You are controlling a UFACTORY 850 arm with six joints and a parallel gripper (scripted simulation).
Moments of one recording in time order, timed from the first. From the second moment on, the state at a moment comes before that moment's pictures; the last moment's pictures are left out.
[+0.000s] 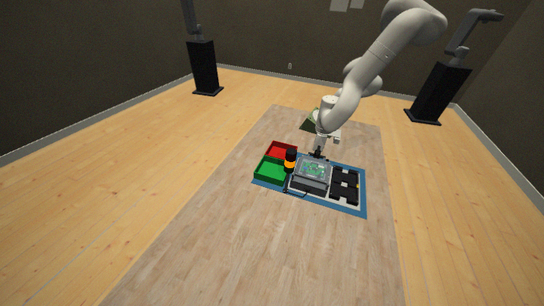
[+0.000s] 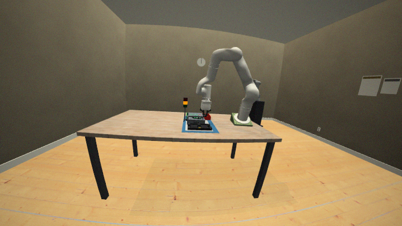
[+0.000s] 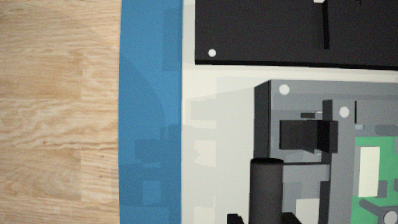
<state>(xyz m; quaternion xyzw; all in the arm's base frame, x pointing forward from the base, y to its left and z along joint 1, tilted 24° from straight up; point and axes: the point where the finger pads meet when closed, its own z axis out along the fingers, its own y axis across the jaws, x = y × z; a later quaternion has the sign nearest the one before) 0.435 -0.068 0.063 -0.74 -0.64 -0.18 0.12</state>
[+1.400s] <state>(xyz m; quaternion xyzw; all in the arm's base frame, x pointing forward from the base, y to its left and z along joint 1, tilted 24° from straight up) 0.427 -0.099 0.131 -0.74 -0.64 -0.18 0.11</state>
